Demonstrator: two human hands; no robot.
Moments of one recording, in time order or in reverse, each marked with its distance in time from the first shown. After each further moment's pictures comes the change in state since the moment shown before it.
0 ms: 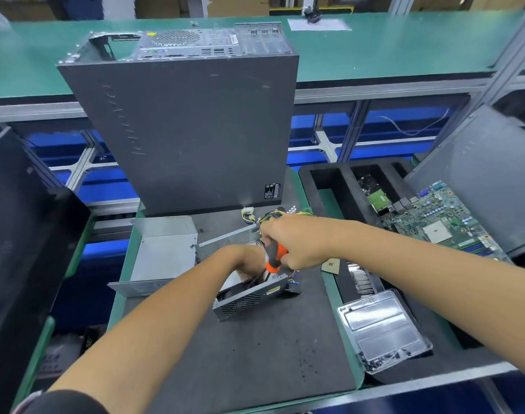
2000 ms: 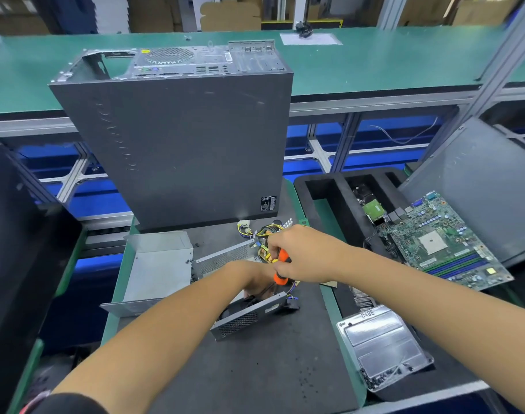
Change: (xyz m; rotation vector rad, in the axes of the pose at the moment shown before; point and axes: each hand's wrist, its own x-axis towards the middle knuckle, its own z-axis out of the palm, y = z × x) left_hand 0.023 0.008 0.001 0.196 -0.120 0.213; right_hand -0.002 0.015 0.014 0.066 0.336 0.002
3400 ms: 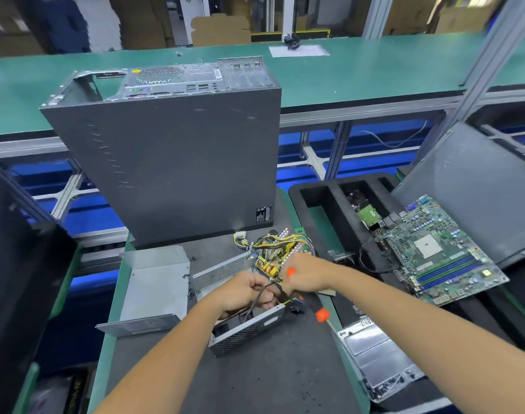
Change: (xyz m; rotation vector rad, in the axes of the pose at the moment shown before) left_hand -0.016 -0.011 0.039 -1.424 0.355 0.147; right_hand 0.014 0.041 0.048 0.429 -0.271 0.355
